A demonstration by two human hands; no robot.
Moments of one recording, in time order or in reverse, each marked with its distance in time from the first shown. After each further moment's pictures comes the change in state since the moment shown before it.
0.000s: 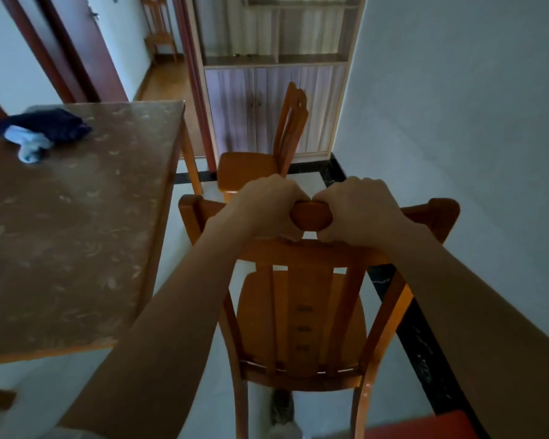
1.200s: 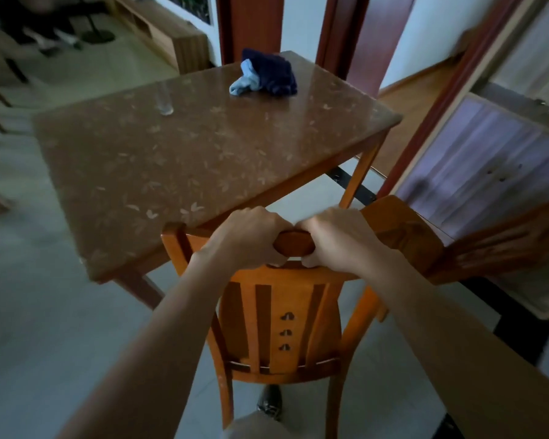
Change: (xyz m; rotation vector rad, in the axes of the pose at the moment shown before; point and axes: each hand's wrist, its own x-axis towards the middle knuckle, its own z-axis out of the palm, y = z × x) left_hand 0.181 -0.218 0.049 0.086 0.163 -1.082; right_hand 0.452 0.092 0.154 0.218 -0.145 -1.153
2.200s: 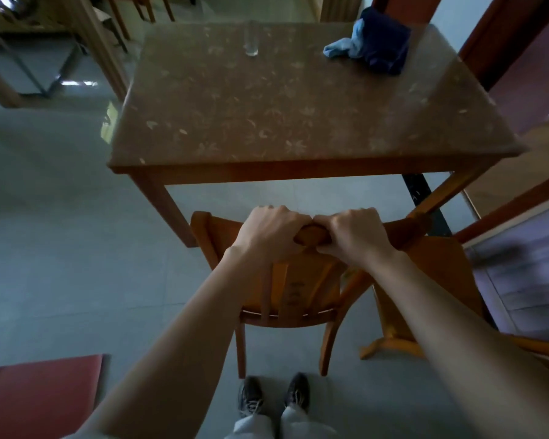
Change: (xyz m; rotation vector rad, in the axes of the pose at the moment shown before) left_hand 0.144 0.151 0.109 0.060 0.133 -0.568; right_hand -0.002 0.247 0.055 -0.046 0.045 -0.517
